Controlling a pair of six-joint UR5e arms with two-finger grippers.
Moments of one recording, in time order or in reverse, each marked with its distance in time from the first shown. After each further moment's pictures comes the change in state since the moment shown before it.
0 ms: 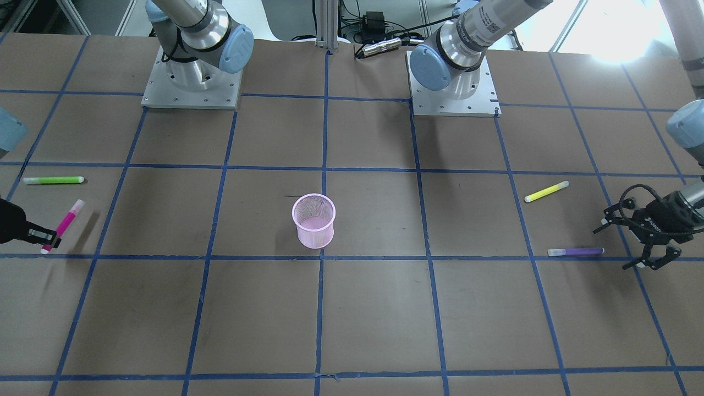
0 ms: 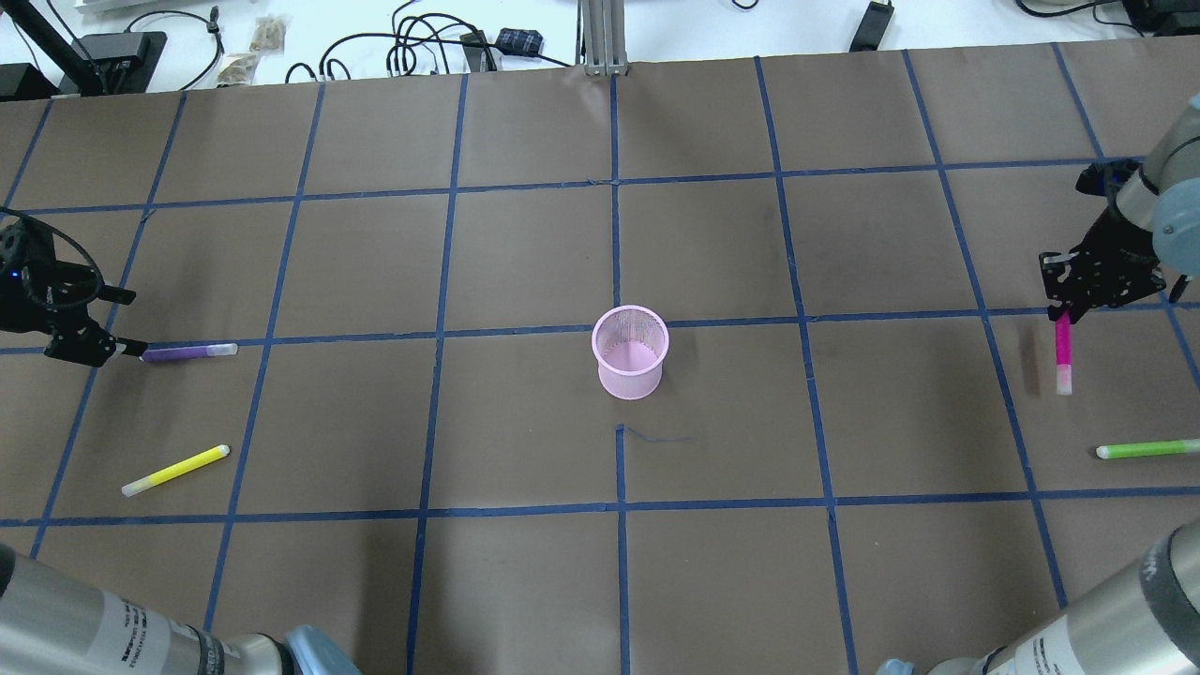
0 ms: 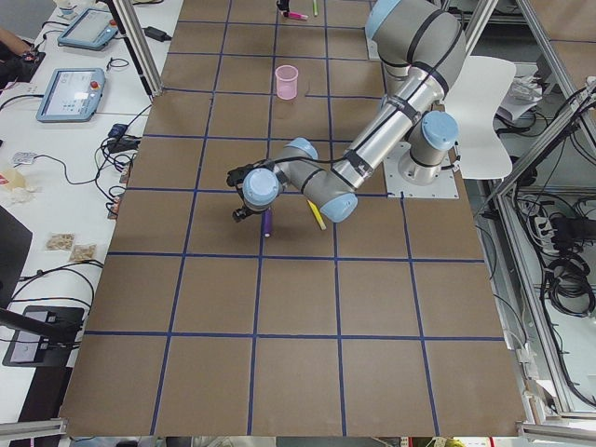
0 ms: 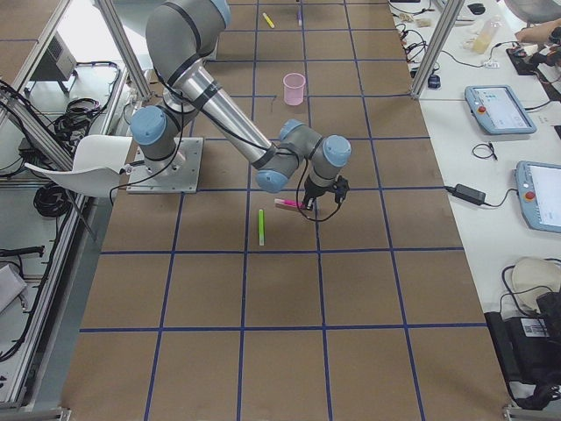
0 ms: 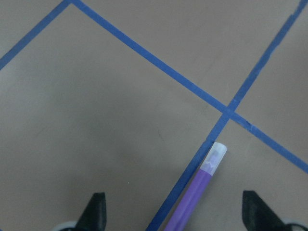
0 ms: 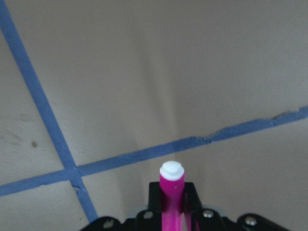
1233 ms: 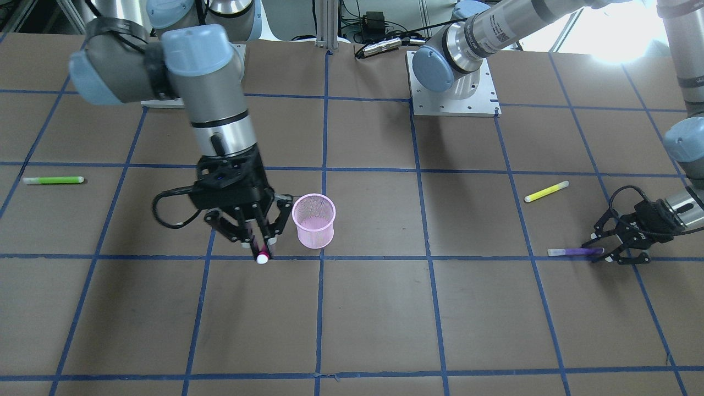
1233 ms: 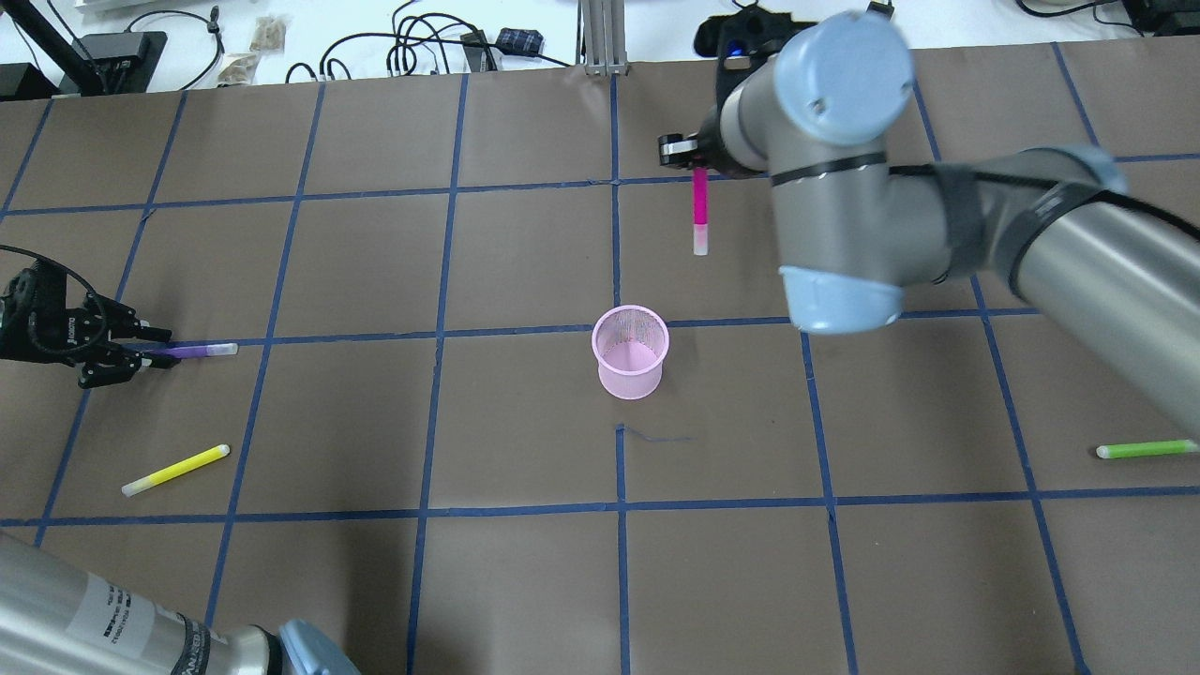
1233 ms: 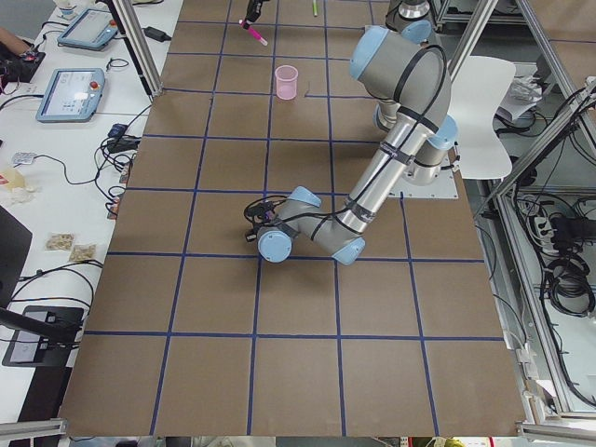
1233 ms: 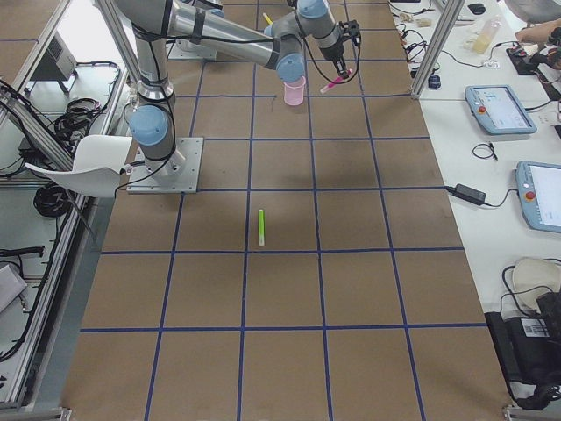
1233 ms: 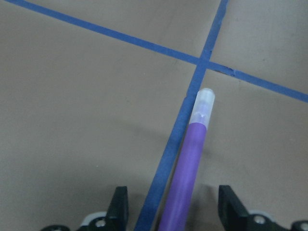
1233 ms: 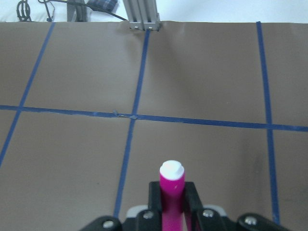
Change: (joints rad) left arm 0.030 -0.083 0.012 -0.070 -0.050 0.194; right arm 0.778 -0.197 0.114 -0.641 0.079 0.448
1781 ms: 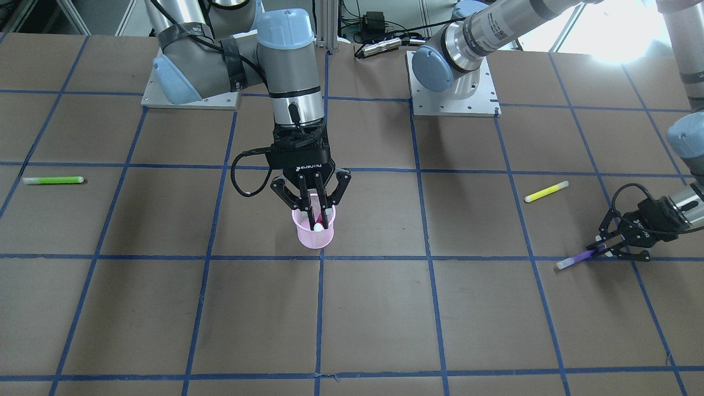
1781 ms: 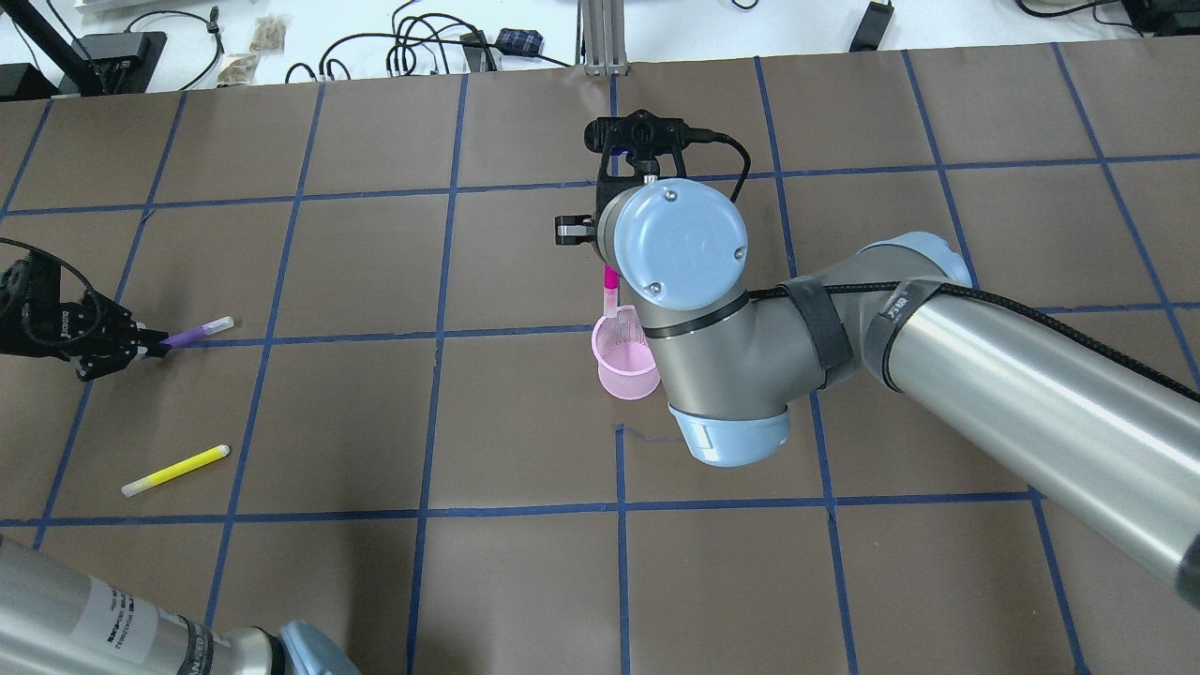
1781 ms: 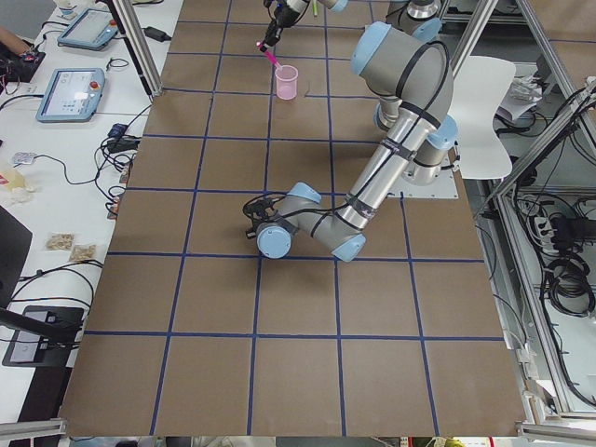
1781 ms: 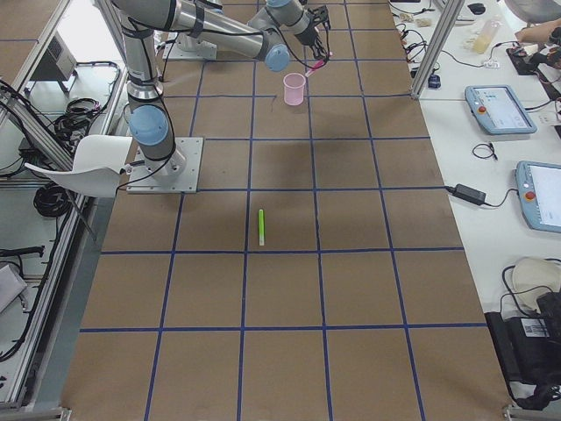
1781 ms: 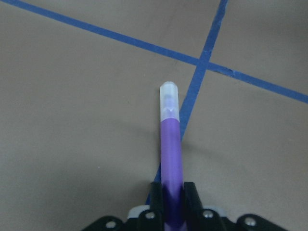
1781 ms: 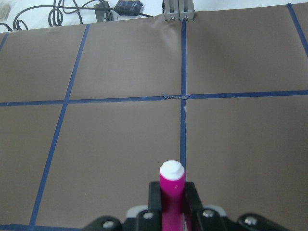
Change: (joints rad) left arm -0.012 0.039 0.002 -0.013 0.006 -0.058; right arm 0.178 0.010 0.080 -0.117 -0.138 0.216
